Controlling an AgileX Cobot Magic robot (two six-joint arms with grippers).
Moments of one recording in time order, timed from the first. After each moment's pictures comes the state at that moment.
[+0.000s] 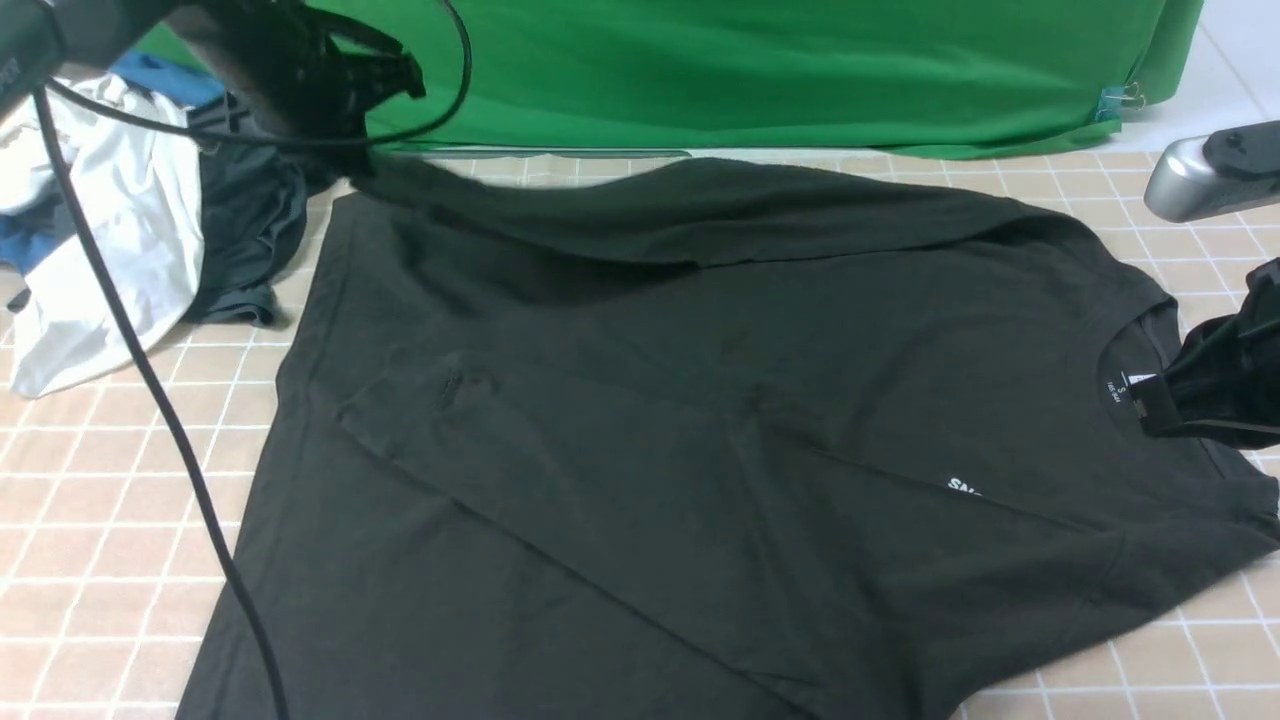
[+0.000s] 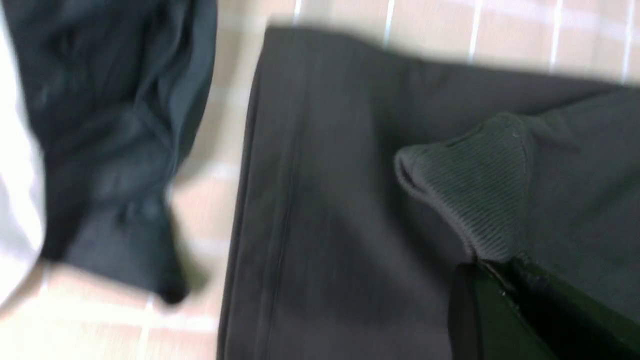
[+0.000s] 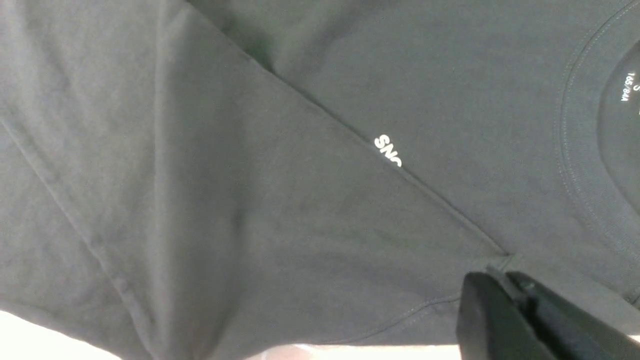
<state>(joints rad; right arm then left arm) 0.19 1.22 -0.96 0.15 0.86 -0.11 -0.03 2.12 -1.99 -0.04 1.05 -0.20</state>
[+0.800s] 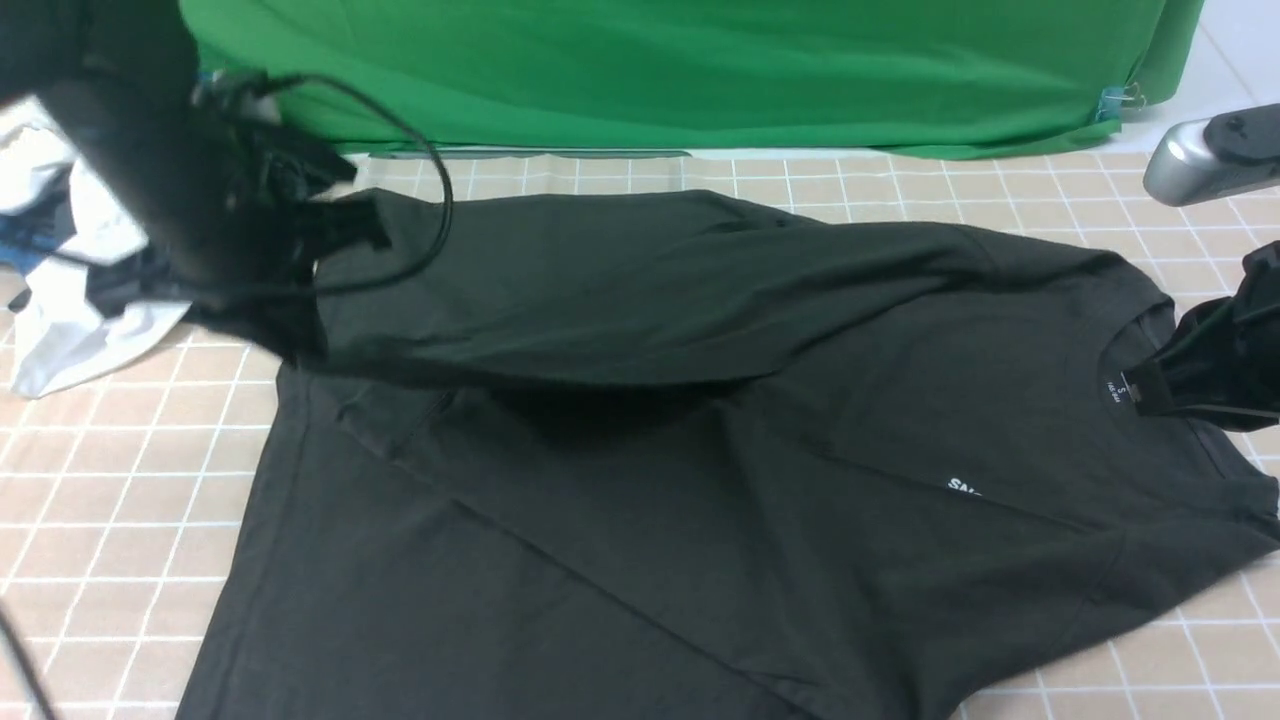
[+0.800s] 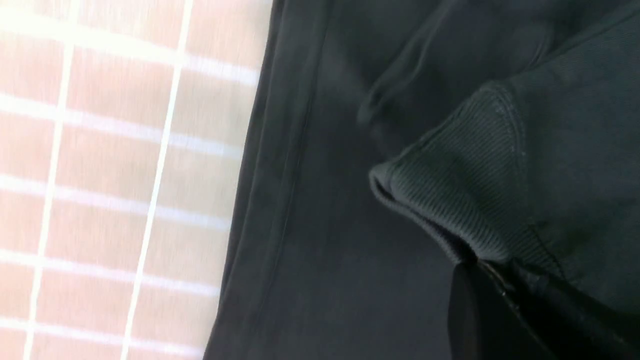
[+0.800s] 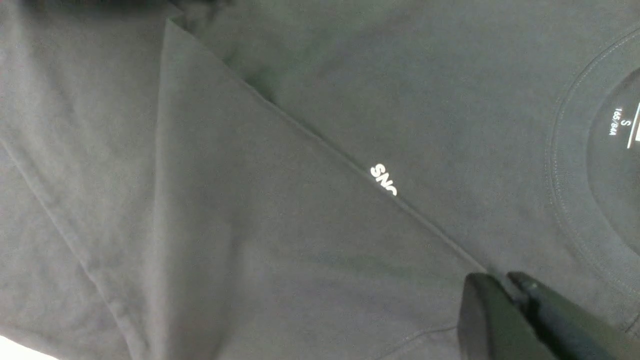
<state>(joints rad) 0.19 1.22 -0.96 0.16 0.81 -0.13 -0.08 1.68 -1.37 -0.03 1.14 -0.36</state>
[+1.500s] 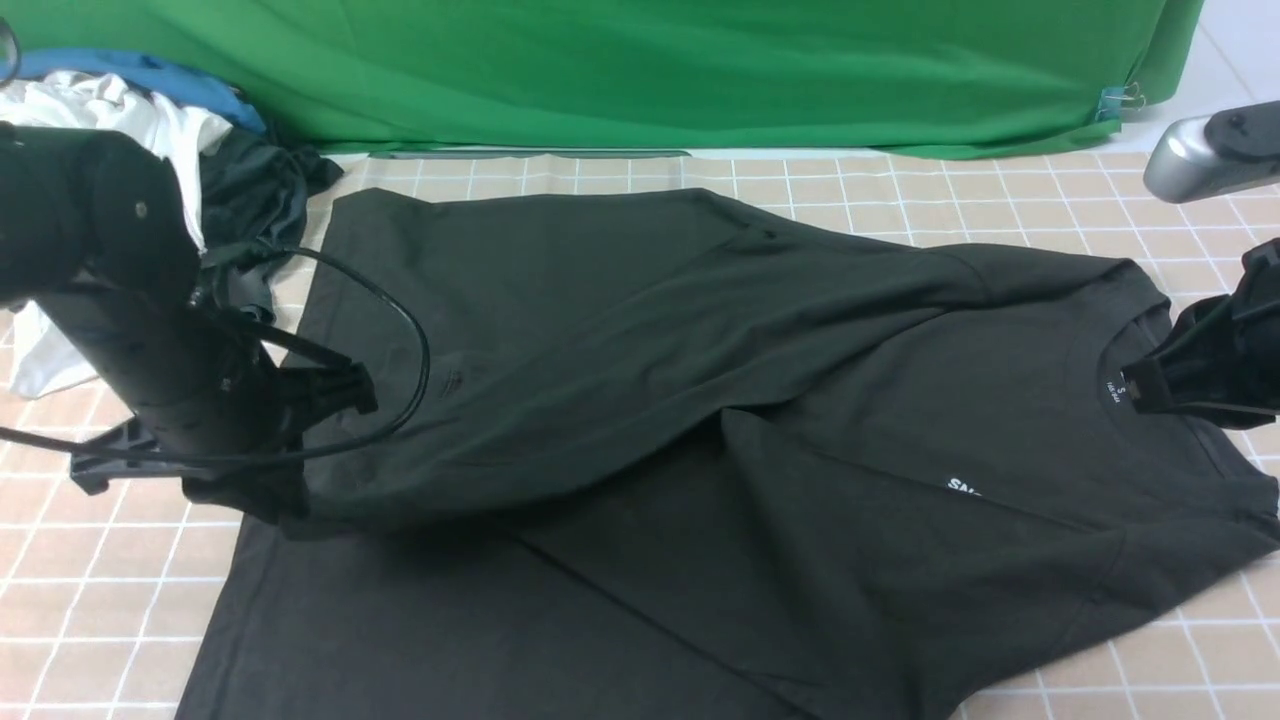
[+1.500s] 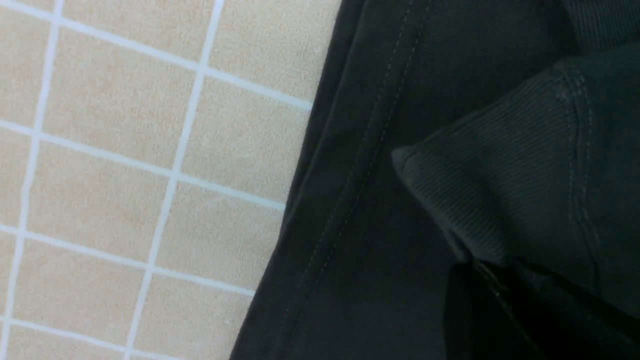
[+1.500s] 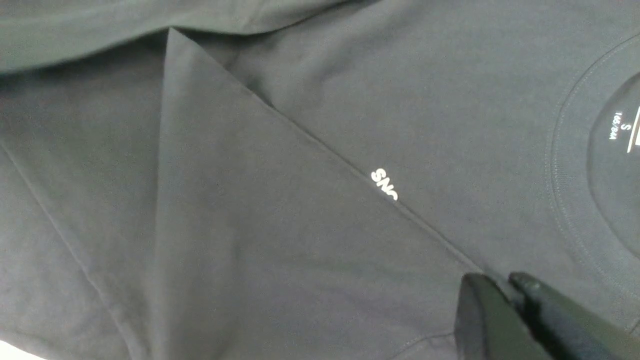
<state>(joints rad) 0.19 1.22 -0.96 0.16 0.81 -0.13 -0.09 1.61 -1.05 0.00 0.95 -0.41</state>
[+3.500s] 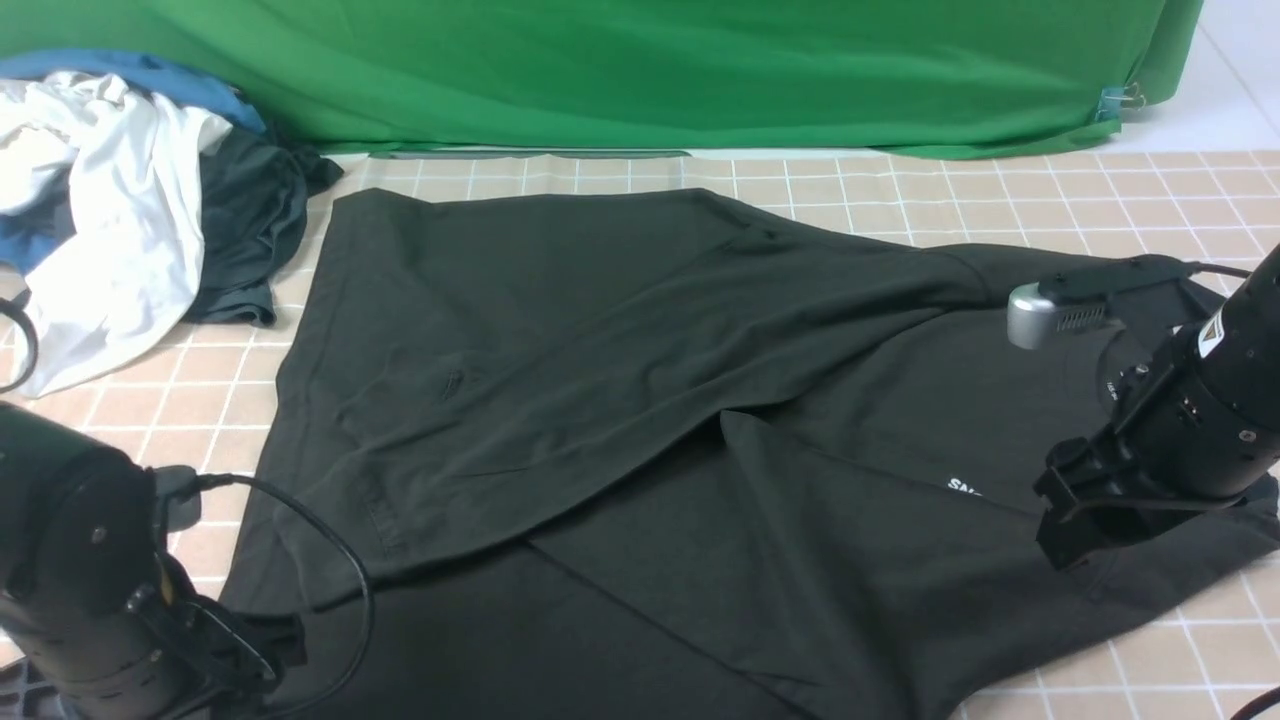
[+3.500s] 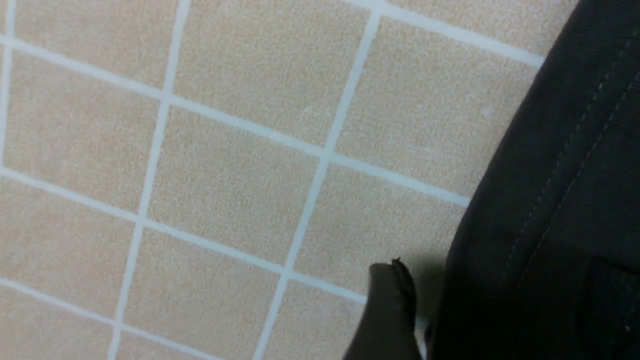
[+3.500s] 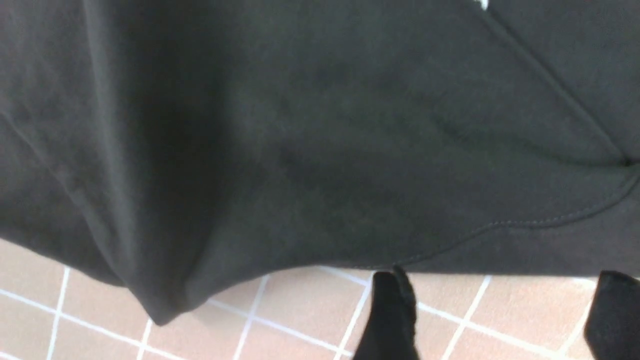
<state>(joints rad) 0.25 1.50 -1.00 0.13 0.99 -0.10 -0.17 1.39 -0.57 0.22 0.79 -0.62</state>
